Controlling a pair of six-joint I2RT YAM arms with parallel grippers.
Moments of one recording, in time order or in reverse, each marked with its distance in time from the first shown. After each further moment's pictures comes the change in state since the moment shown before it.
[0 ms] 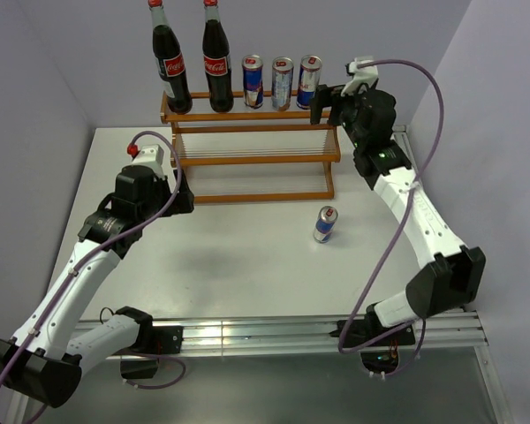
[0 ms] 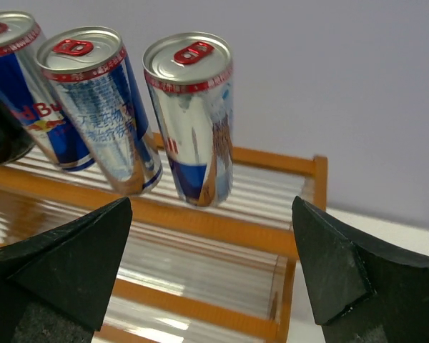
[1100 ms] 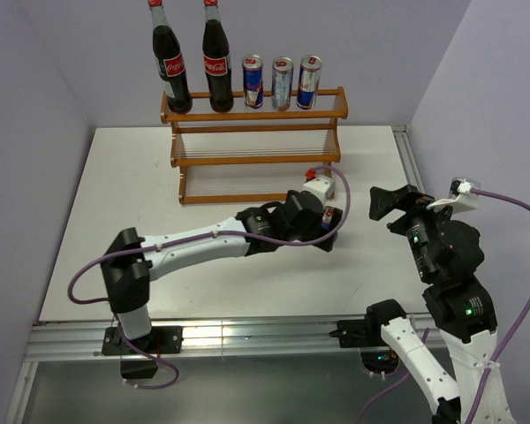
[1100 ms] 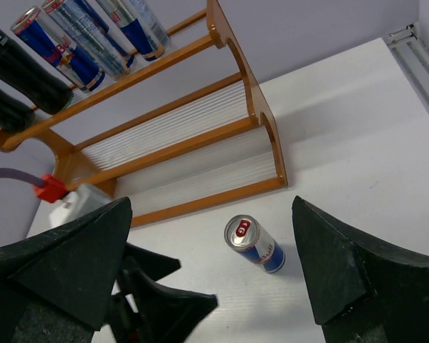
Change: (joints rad) left arm -0.773 0.737 0.441 0.252 -0.090 -0.167; right arm -0.004 -0.994 -0.418 -0.680 0.251 0.489
